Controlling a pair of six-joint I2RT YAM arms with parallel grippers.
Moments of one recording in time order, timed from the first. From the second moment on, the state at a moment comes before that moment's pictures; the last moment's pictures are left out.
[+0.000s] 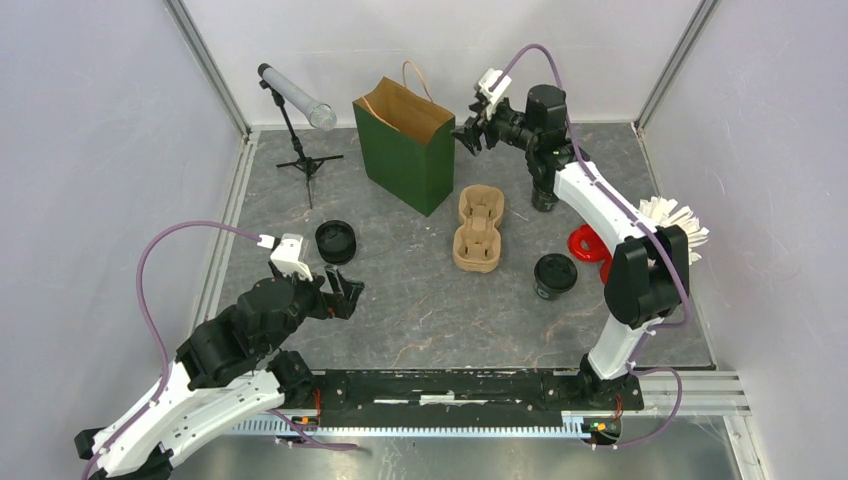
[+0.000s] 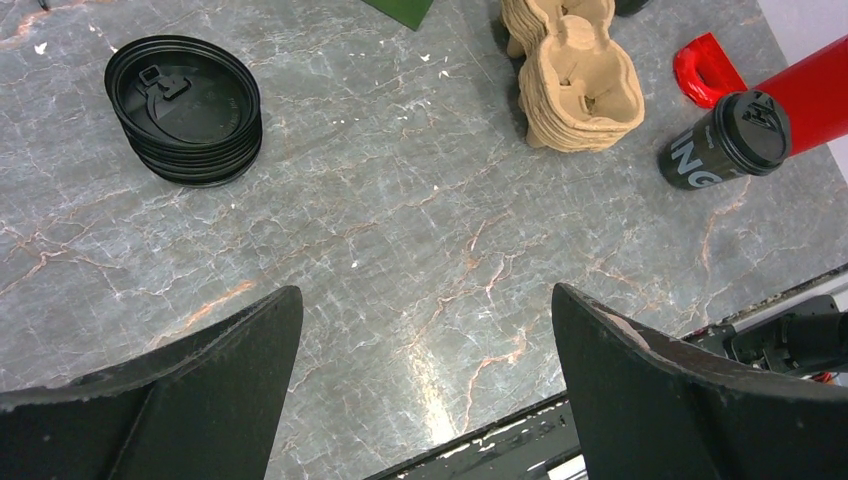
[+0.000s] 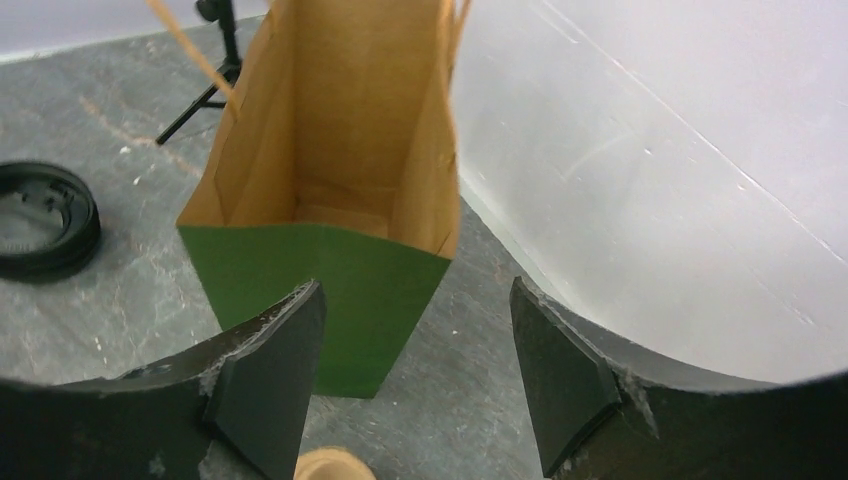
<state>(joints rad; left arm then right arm) -0.90 0.39 0.76 -0.80 -0.42 -0.54 0.34 1.77 1.55 0.09 -0.51 -0.30</state>
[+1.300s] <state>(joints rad) -0.90 0.43 0.76 -0.80 -0.46 -0.54 0.26 2.03 1.49 0.54 -1.00 -0.34</state>
